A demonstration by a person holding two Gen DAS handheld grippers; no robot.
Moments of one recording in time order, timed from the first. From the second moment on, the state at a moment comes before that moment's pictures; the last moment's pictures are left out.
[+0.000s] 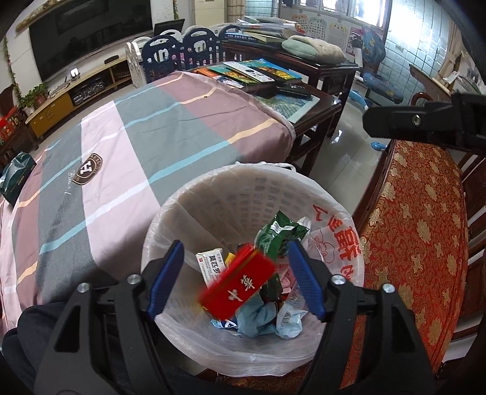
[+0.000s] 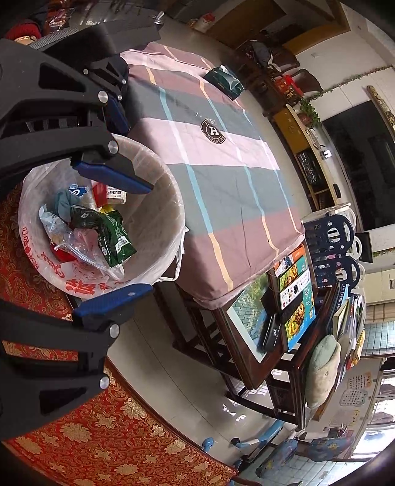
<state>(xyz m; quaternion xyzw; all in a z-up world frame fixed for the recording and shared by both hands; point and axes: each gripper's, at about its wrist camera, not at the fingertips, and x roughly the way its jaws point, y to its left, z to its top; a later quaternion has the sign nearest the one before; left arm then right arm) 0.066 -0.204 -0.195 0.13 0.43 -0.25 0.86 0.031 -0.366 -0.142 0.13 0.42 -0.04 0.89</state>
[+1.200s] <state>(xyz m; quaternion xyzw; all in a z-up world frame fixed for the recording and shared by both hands) -0.020 0.005 -0.044 0.02 0.31 0.01 0.95 -0.038 -0.198 -0.064 -0.03 0.33 -0.11 0.94</state>
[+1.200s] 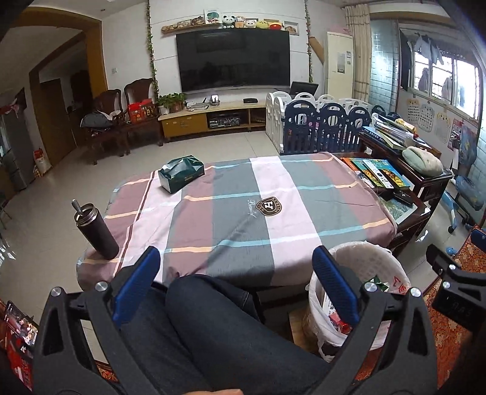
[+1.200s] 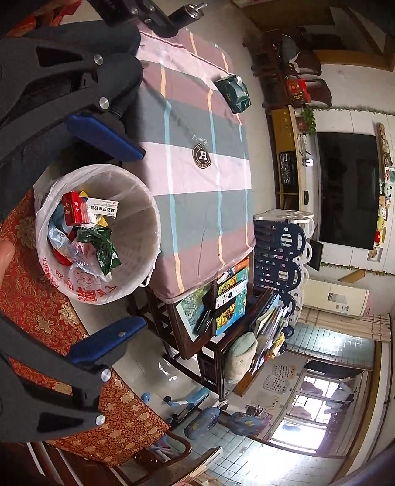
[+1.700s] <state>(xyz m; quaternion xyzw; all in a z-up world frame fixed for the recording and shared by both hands) -0.016 0.011 -0.049 0.01 0.32 0.01 0.95 -0.040 -0.193 -0.064 -0.02 0.33 -0.11 0.94</state>
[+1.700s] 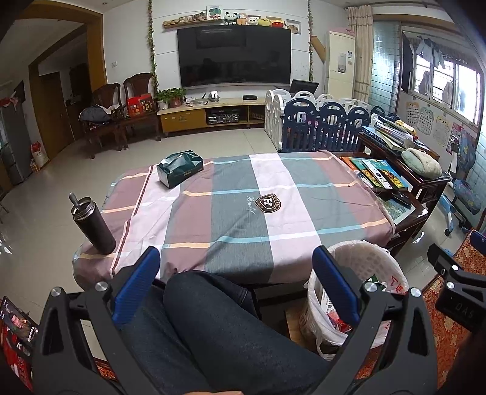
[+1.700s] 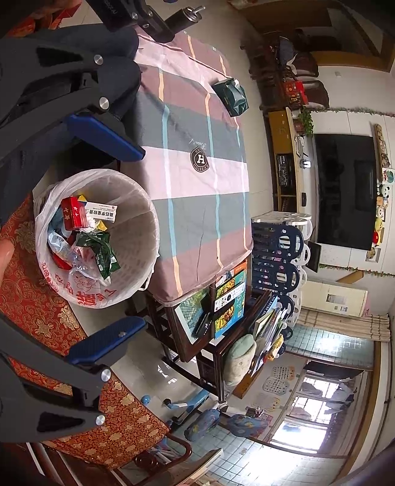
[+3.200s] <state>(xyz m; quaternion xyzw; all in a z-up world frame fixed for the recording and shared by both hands) -0.016 0.004 -0.055 0.01 0.33 0.00 0.94 -0.038 -0.199 -0.071 -0.01 0.34 -0.11 0.93</state>
